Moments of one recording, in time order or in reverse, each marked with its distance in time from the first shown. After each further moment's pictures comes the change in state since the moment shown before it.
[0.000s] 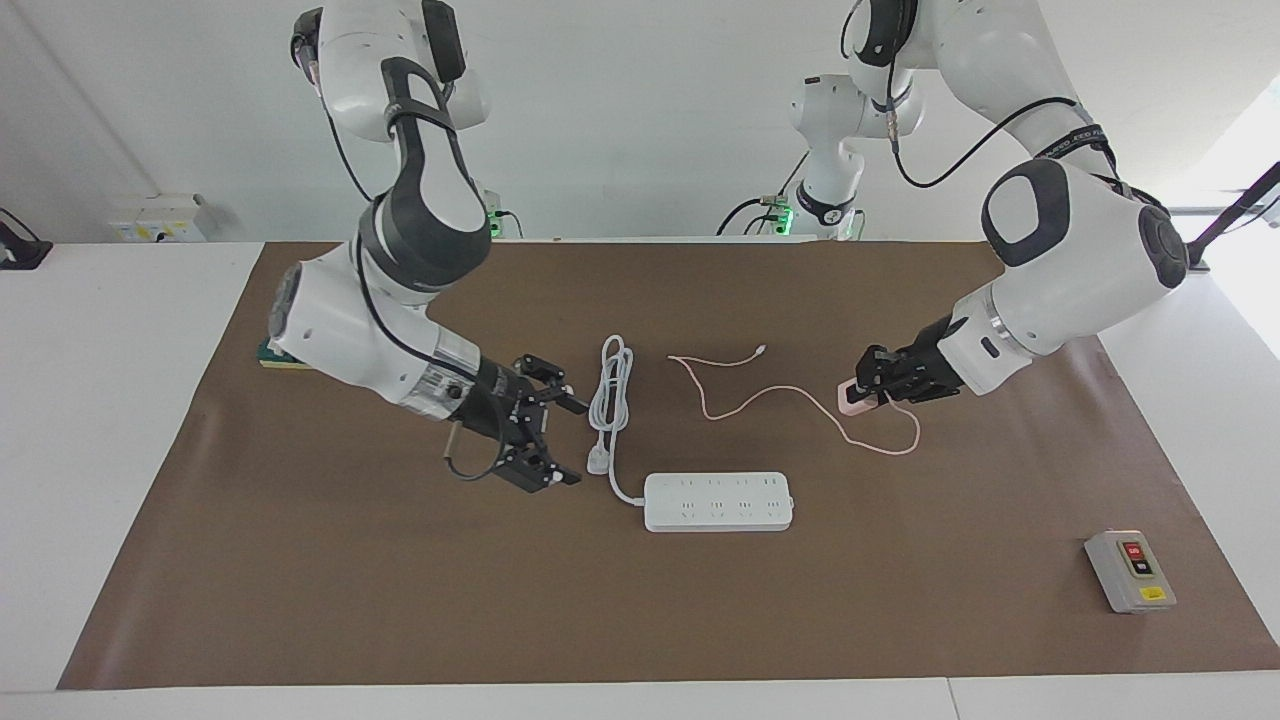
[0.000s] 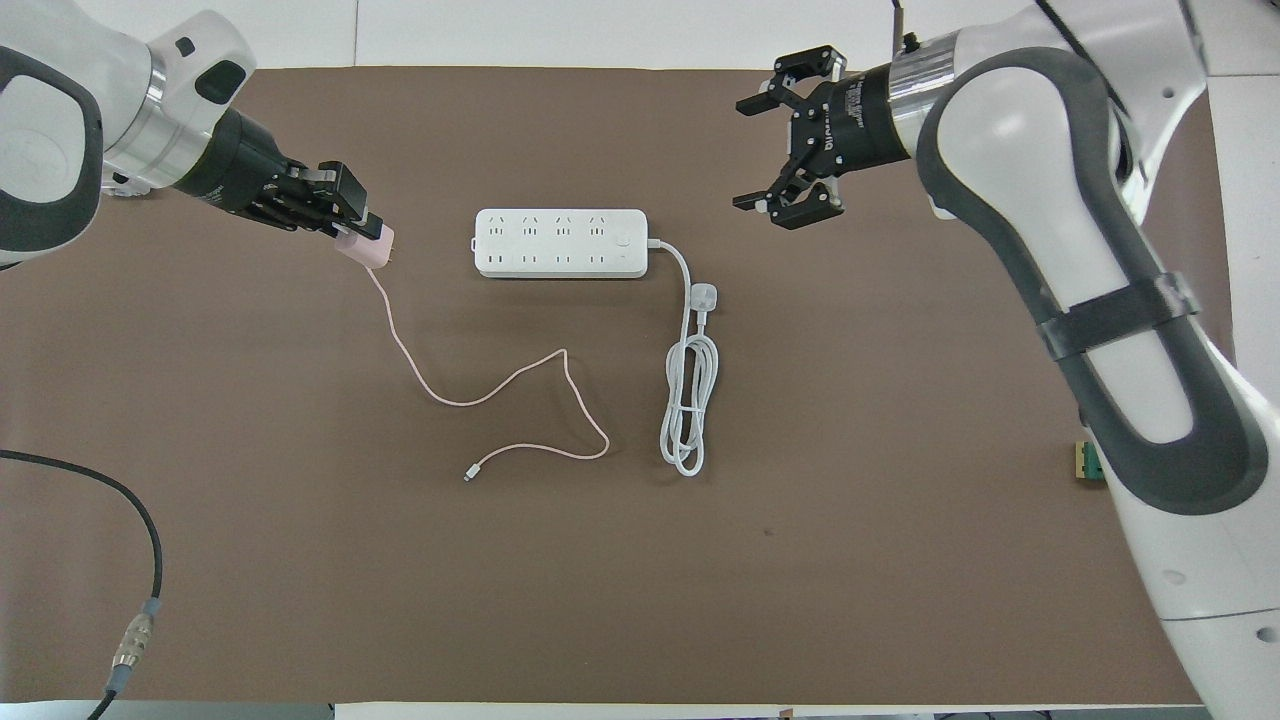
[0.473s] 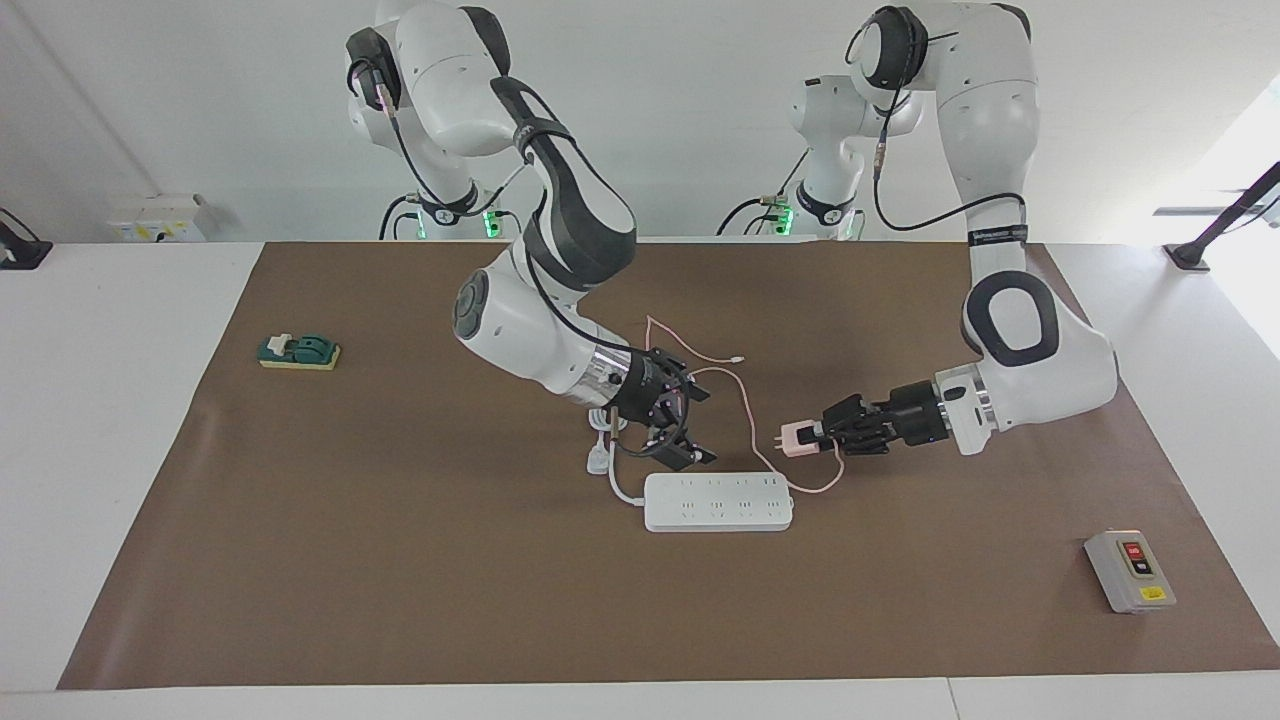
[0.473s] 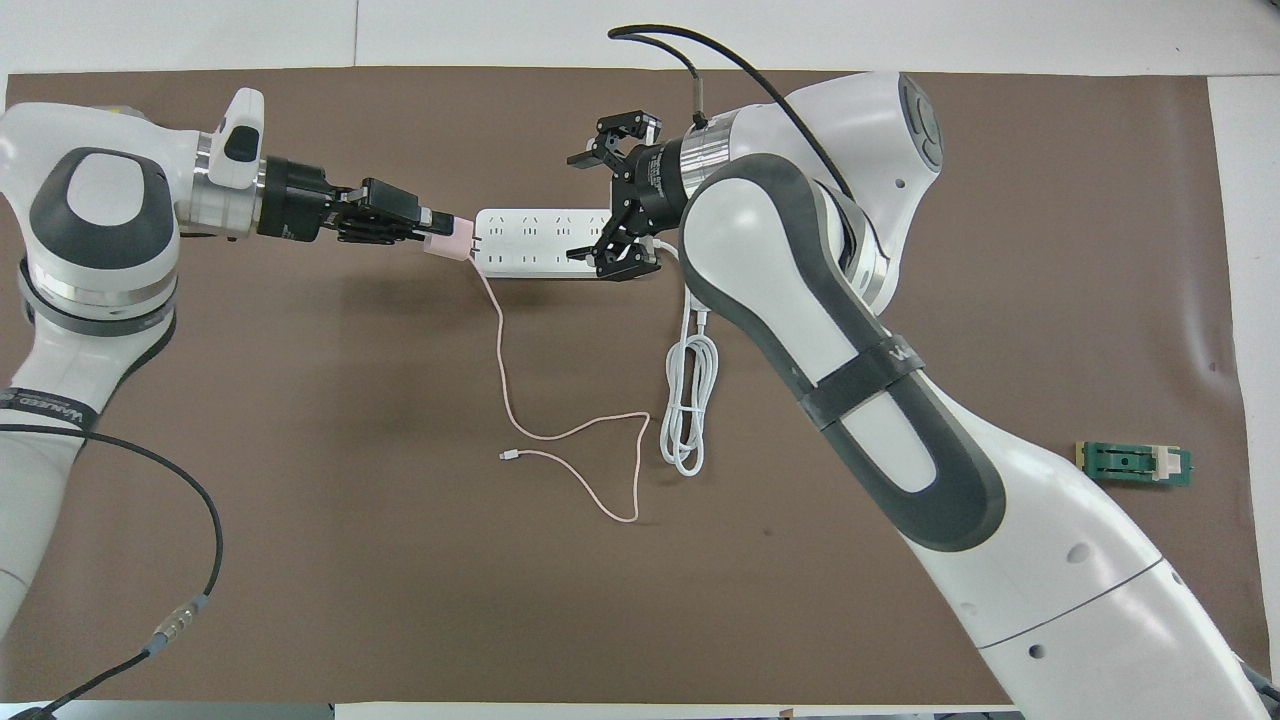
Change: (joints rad) left arm 0.063 0.060 0.007 -0.203 -0.534 0.166 0.290; right arm 0.235 0.094 0.017 -0.005 0.161 0.253 0.003
